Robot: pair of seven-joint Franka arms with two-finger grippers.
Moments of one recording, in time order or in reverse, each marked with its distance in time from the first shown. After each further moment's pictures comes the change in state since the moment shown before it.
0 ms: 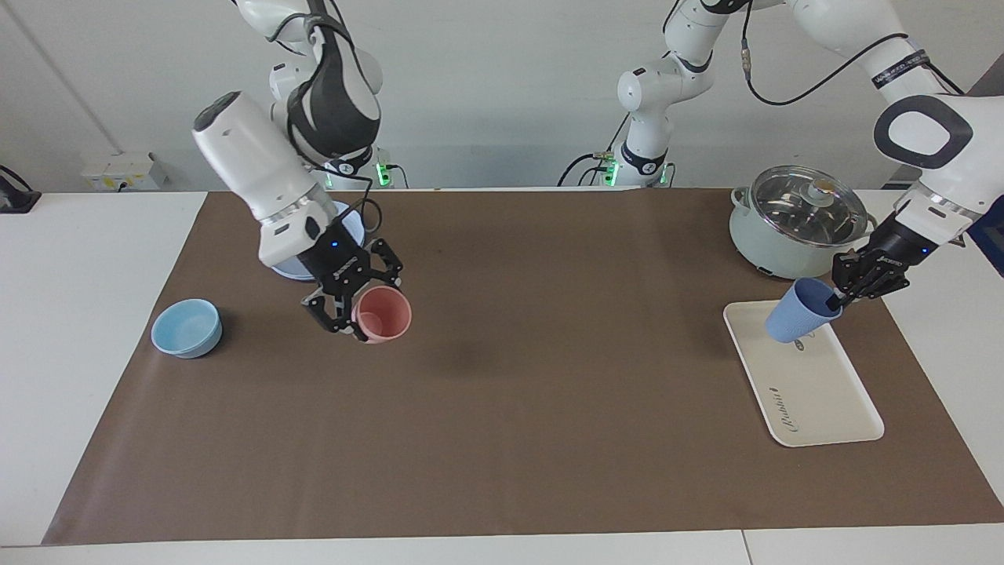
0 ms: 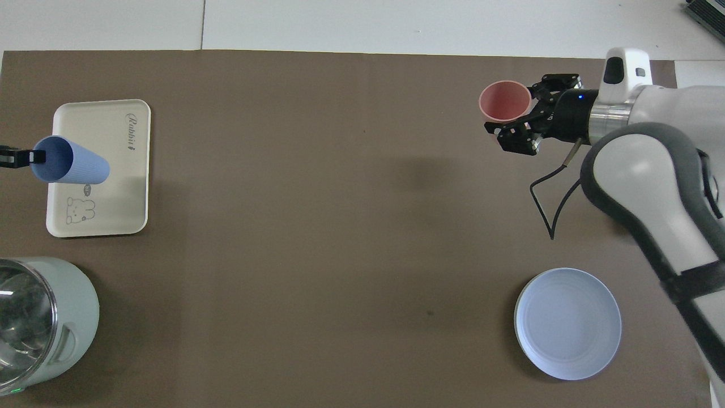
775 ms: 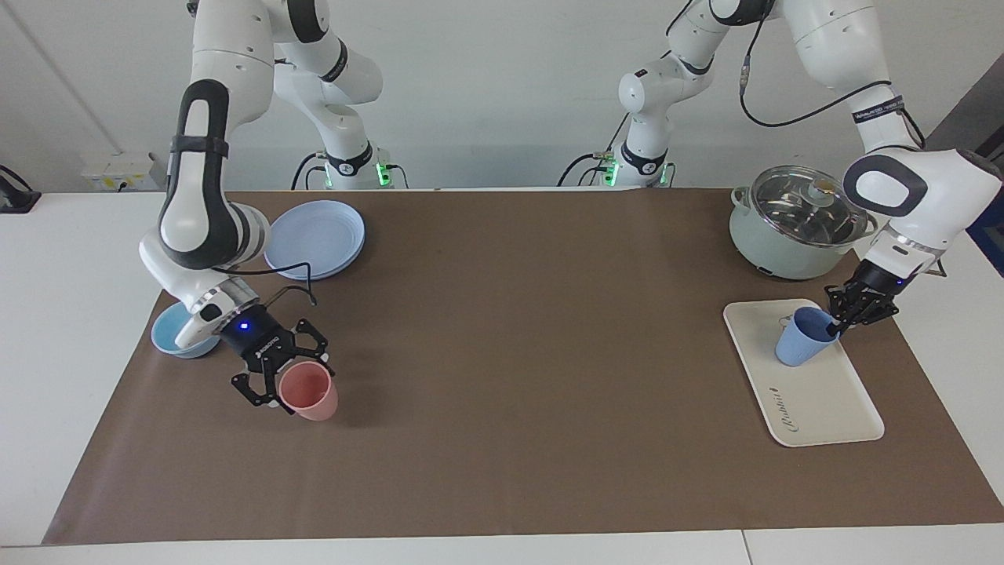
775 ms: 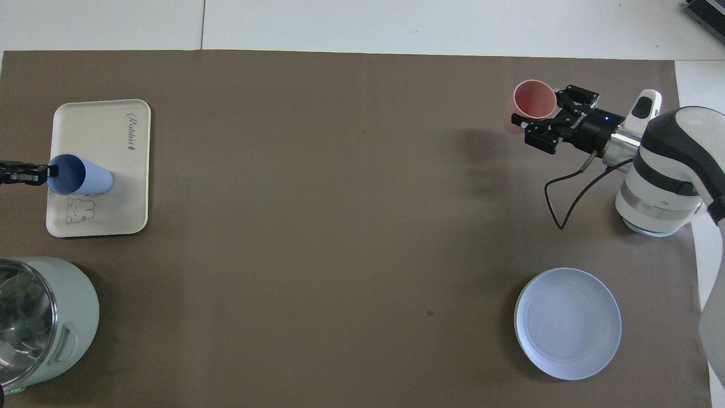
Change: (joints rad) left arm 0.027 0.076 -0.017 -0.077 0.000 0.199 0.094; right arm -0.181 0.214 0.000 -0.083 0.718 -0.077 -0.761
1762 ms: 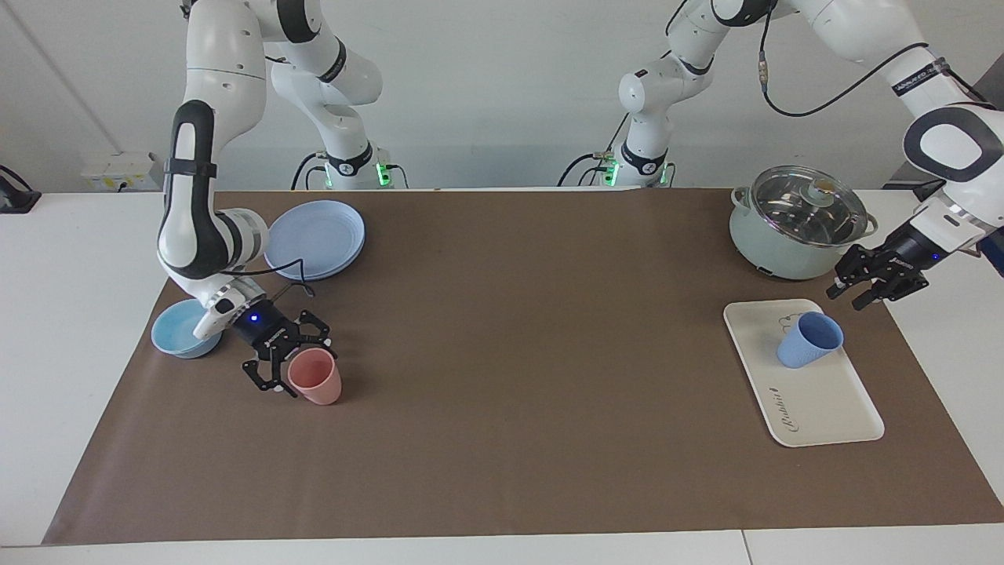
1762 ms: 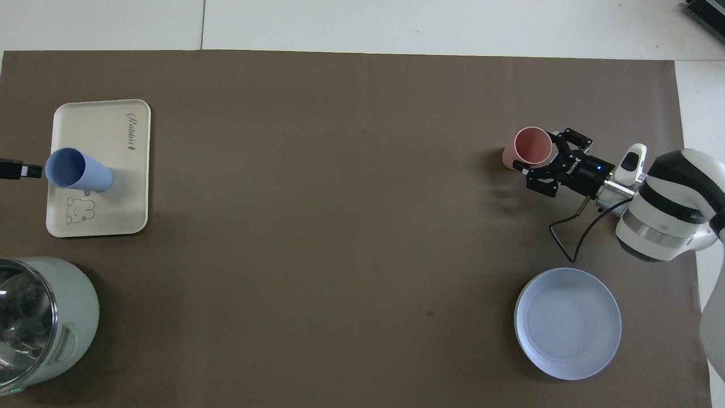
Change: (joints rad) left arm 0.007 0.004 0.031 0.331 0.000 -0.632 -0.162; right arm -0.036 -0.056 0.001 -0.155 0.072 -0.048 -0.155
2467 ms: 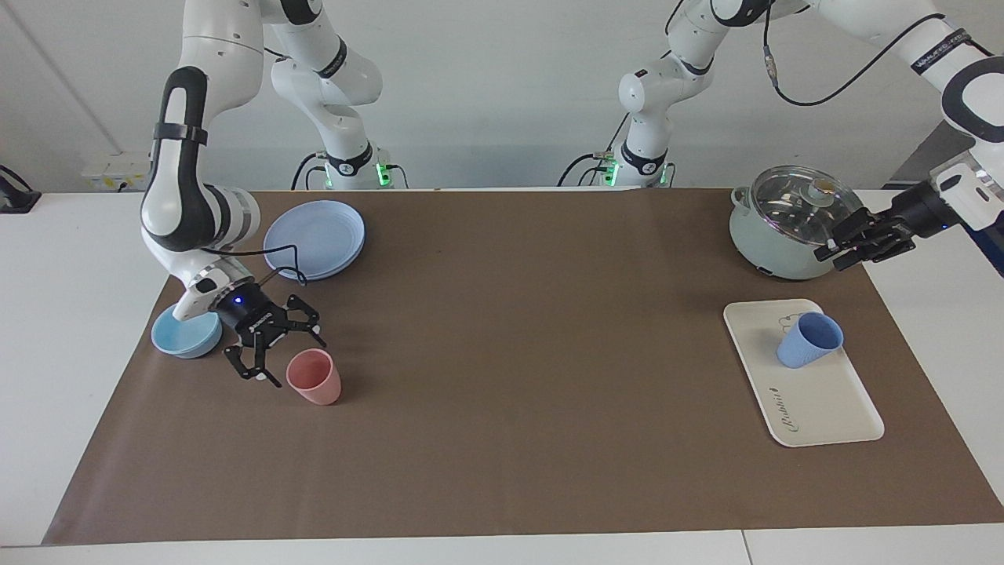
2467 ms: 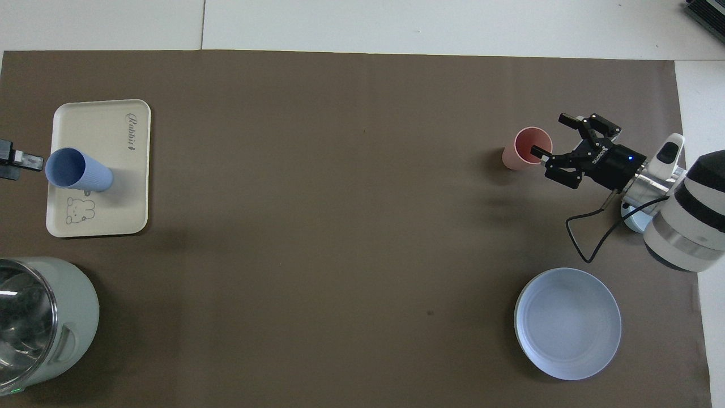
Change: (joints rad) left arm -0.072 0.001 -0.024 0.180 -0.029 -0.272 -0.387; right arm 0.002 -0.165 0.002 -0.030 -0.092 0.016 0.221
